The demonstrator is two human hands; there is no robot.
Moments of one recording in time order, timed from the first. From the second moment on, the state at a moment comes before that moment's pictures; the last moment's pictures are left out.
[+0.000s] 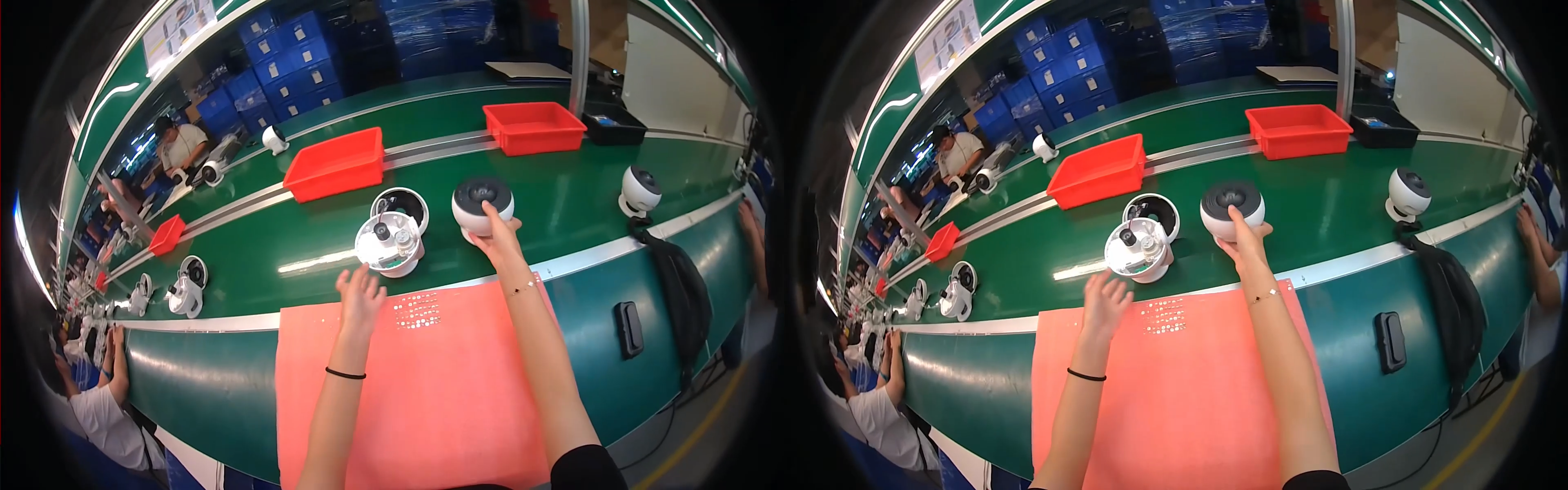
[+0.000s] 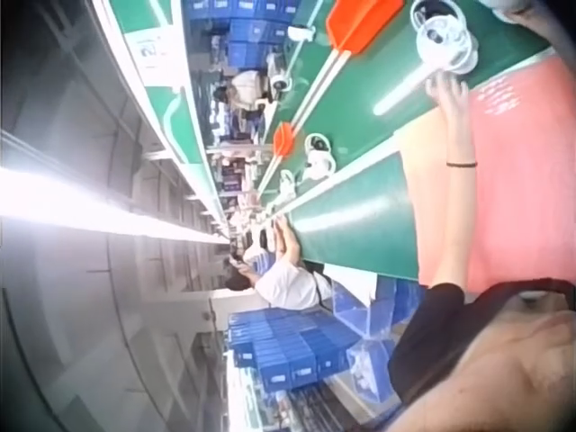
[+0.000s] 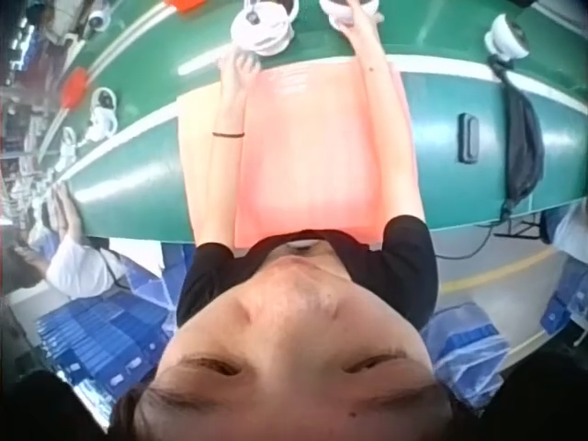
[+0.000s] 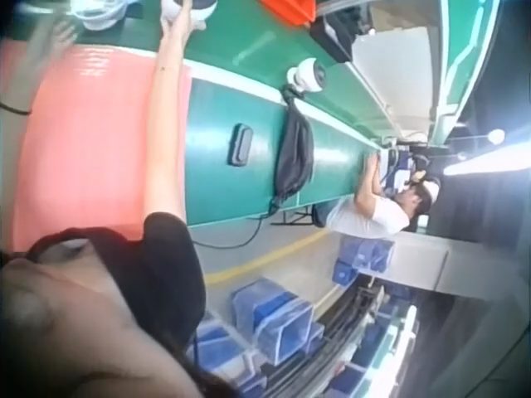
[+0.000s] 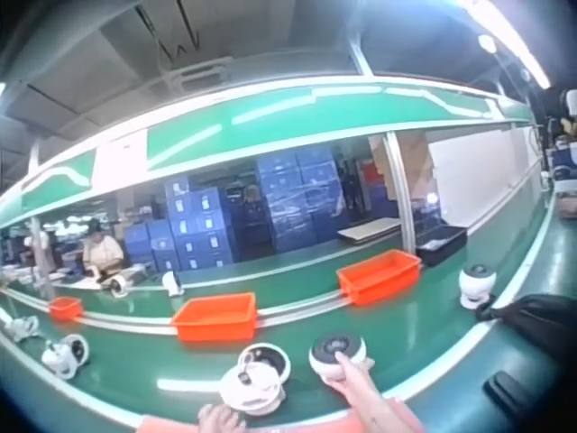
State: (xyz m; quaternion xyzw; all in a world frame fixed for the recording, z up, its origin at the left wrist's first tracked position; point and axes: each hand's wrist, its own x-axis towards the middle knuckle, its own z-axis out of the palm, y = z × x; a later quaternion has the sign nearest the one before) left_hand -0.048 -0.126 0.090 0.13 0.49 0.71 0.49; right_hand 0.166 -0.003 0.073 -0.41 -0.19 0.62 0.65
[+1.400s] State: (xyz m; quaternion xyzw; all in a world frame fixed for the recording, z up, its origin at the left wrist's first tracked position) left_hand -0.125 -0.164 0.151 0.50 0.52 0.28 0.63; right_hand 0.215 -0.201 0.121 -0.08 -0.86 0.22 0.46
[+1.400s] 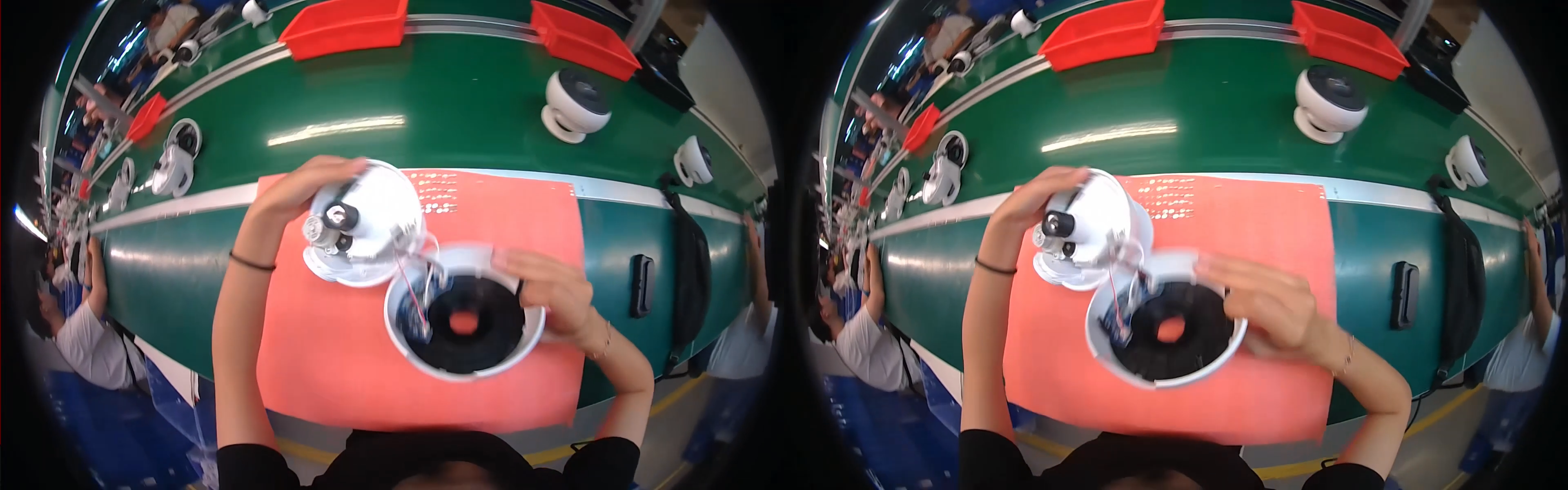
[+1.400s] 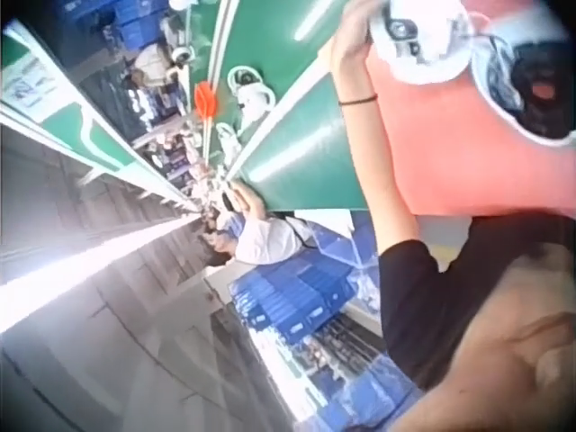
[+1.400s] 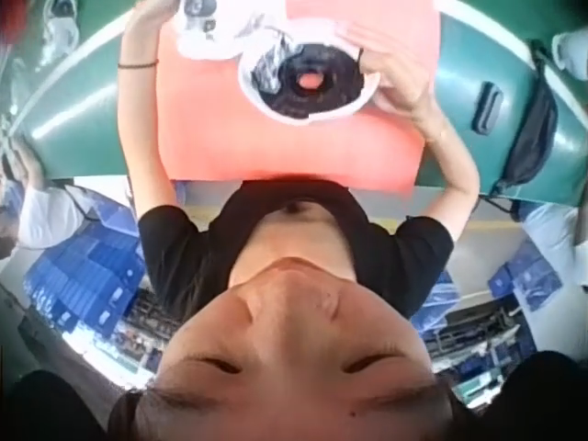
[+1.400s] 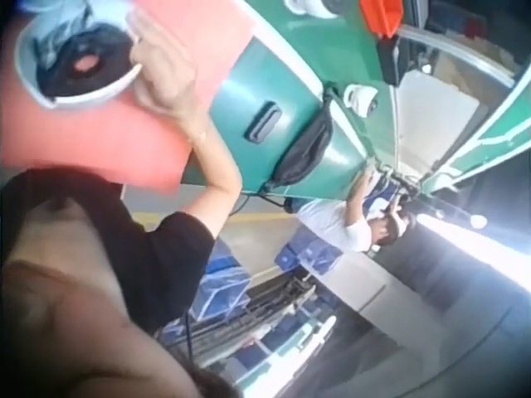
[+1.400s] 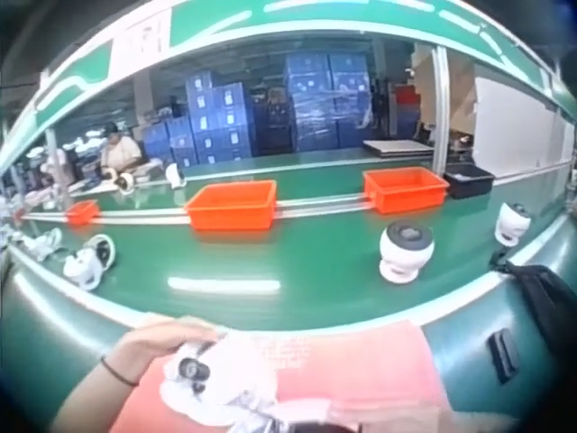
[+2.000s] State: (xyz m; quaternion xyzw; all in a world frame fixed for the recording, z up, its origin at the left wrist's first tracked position) left_hand -0.105 -0.378 0.118 0.43 0.60 0.52 0.42; right_hand 0.156 -0.266 0.154 -0.24 -0.65 0.72 0.06
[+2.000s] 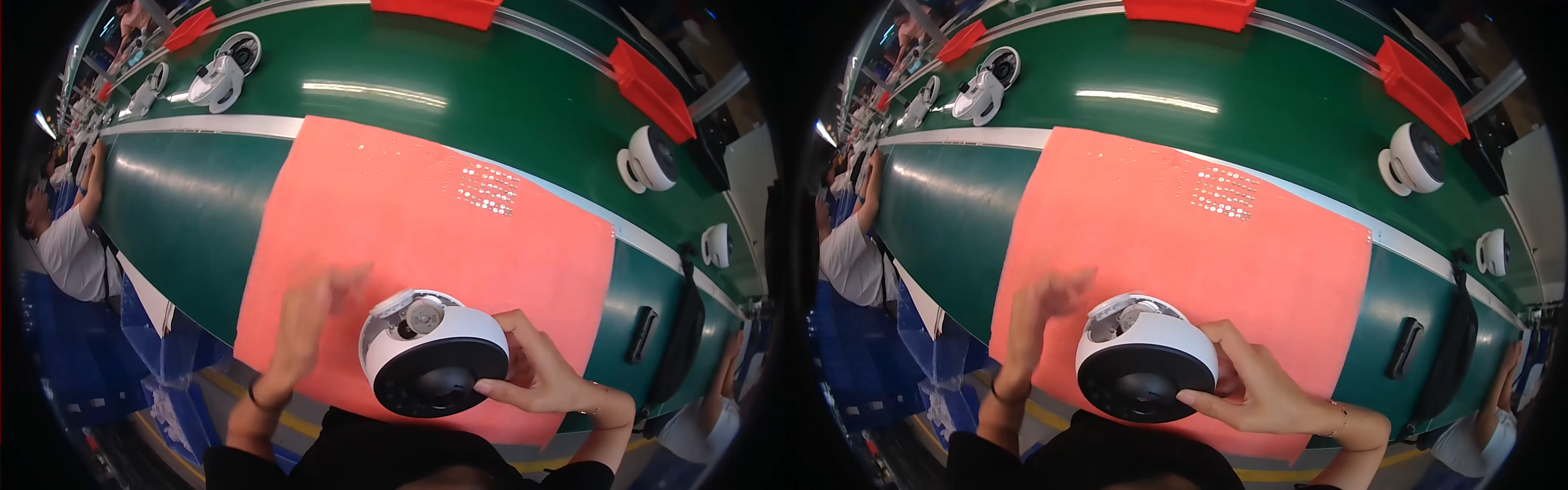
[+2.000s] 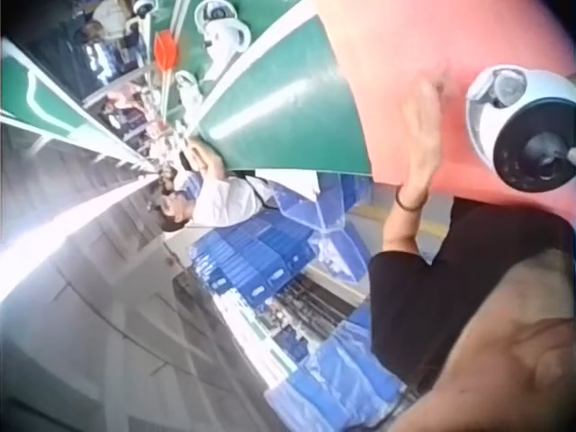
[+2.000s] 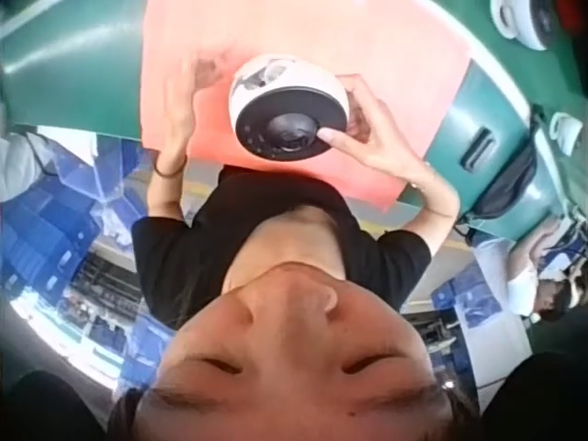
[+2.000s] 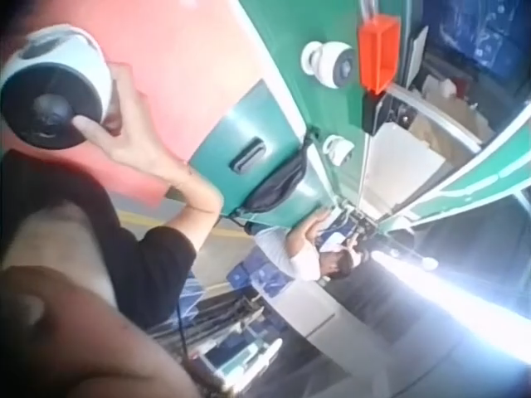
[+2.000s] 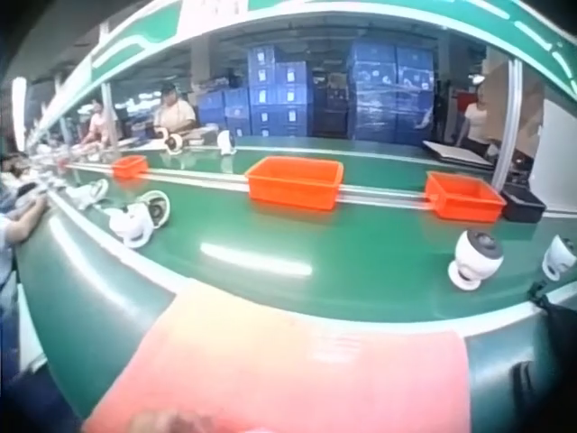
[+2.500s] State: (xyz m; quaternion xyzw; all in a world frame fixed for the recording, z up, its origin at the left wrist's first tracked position) left_hand -0.060 -0.420 0.174 0.54 0.79 0.20 0.22; right_hand 0.118 -0.242 0.176 -0.21 -0.81 0.55 0.04
